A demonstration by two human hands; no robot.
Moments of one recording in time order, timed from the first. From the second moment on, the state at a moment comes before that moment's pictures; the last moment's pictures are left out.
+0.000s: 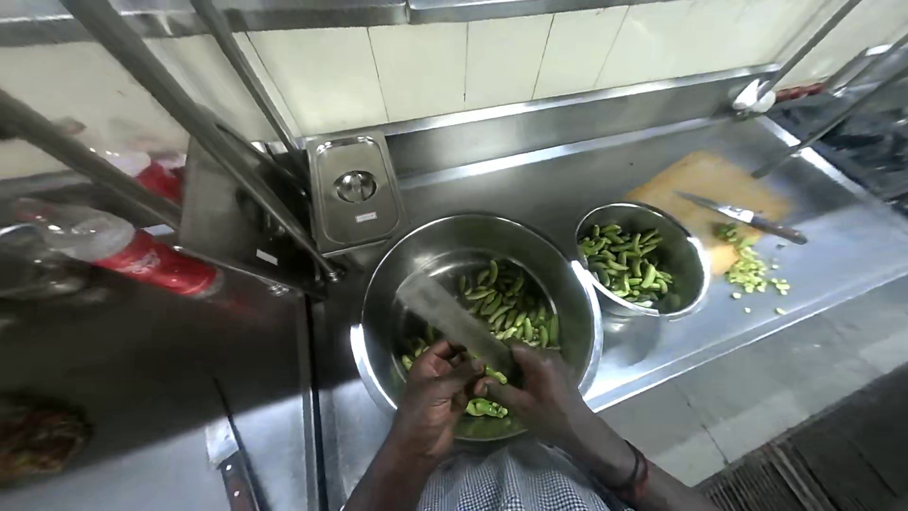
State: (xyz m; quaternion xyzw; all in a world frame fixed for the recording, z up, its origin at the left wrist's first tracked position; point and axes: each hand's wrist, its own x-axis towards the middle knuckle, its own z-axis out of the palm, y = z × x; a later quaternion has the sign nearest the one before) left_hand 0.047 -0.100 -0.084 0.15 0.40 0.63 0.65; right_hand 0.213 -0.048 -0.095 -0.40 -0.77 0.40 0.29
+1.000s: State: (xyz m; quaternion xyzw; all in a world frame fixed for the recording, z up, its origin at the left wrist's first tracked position) left_hand 0.083 0.052 -0.136 0.46 0.80 0.17 0.33; right_hand 0.313 0.031 -0.123 -0.45 -0.71 0.46 0.29
